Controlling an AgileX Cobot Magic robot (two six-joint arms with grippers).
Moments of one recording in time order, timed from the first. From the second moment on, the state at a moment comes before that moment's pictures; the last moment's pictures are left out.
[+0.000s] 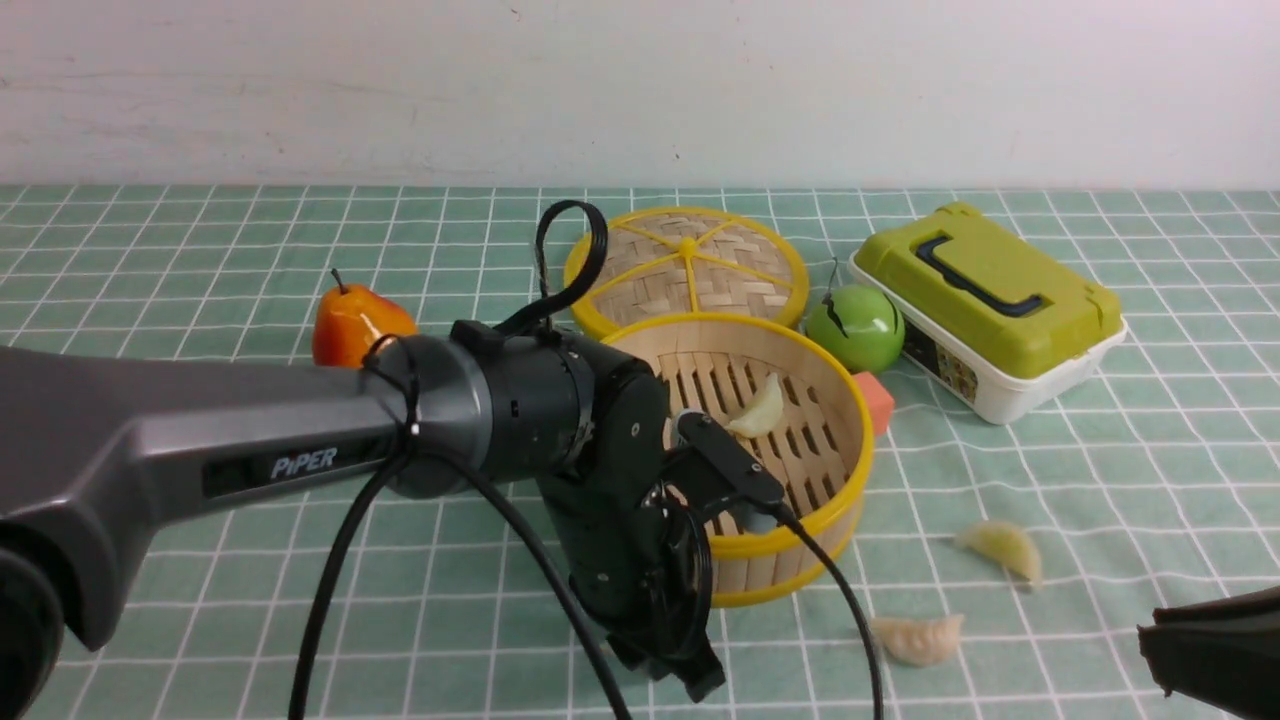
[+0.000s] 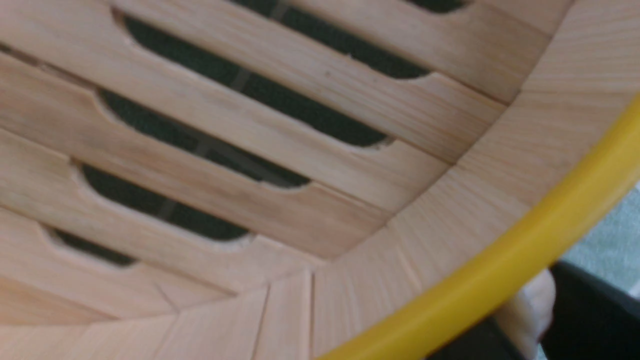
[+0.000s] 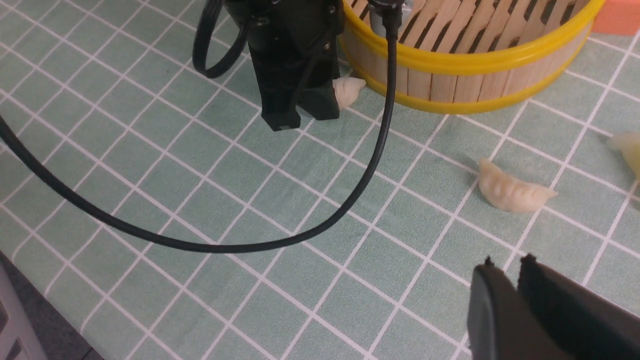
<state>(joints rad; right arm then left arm) 0.23 0.75 -0.70 0.54 0.87 -0.48 -0.69 1.99 -1.34 -0.11 0.77 0.35</state>
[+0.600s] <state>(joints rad) 0.23 0.75 -0.70 0.55 0.87 -0.48 -0.61 1.96 -1.80 -0.13 0.91 -0.13</state>
